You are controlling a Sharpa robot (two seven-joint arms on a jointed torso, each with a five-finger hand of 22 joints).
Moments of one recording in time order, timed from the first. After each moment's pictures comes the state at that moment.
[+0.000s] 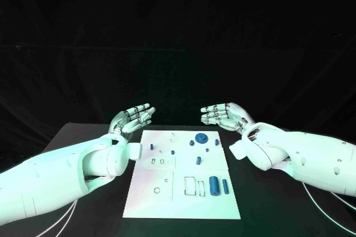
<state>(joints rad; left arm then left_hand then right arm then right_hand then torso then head) 1.12 -0.82 0.00 1.54 0.05 -0.59 0.44 1.41 -0.10 0.14 0.28 0.18 0.60 0.17 0.10 0.06 0.60 0.20 0.10 0.06 0.57 0.20 0.11 0.06 0.12 0.45 0.29 0.14 0.08 1.24 -0.79 -0.13 1.47 -0.48 -0.46 0.30 1.29 0.06 0.20 -0.16 0.28 0.80 0.20 0.10 0.06 0.89 0.21 0.10 0.06 0.88 0.18 0.12 0.06 0.15 0.65 0.28 0.22 0.11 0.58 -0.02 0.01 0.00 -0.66</state>
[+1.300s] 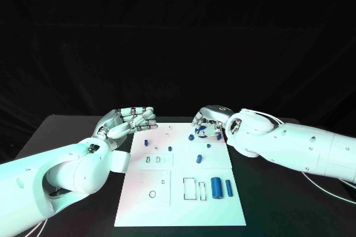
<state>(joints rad) 1.20 -0.97 0.02 1.81 -0.01 -0.47 0.40 1.49 -0.09 0.16 0.26 0.18 0.93 0.21 0.16 0.07 1.00 0.17 0.16 0.08 1.00 0.13 0.21 0.12 0.18 0.81 0.28 0.29 0.12 1.33 -0.69 -0.12 1.36 -1.50 -0.29 -0.08 1.28 -0.08 0.27 -0.15 0.27 1.04 0.15 0.08 0.07 1.12 0.09 0.12 0.09 1.46 0.00 0.83 0.59 0.14 1.25 0.10 1.12 0.87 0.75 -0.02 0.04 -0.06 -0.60</state>
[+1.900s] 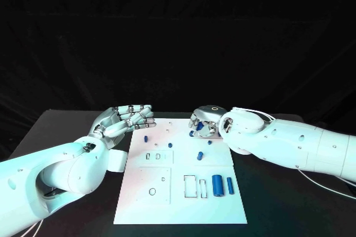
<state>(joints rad) 1.20 -0.98 0.02 1.82 -0.01 -0.47 0.39 1.49 -0.09 0.15 0.26 0.18 0.93 0.21 0.16 0.07 1.00 0.17 0.16 0.08 1.00 0.13 0.21 0.12 0.18 0.81 0.28 0.29 0.12 1.33 -0.65 -0.12 1.33 -1.58 -0.23 -0.13 1.28 -0.09 0.31 -0.11 0.29 1.06 0.15 0.08 0.07 1.11 0.09 0.14 0.09 1.46 0.00 1.13 0.89 0.09 1.33 0.10 1.31 1.14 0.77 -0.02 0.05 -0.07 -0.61</state>
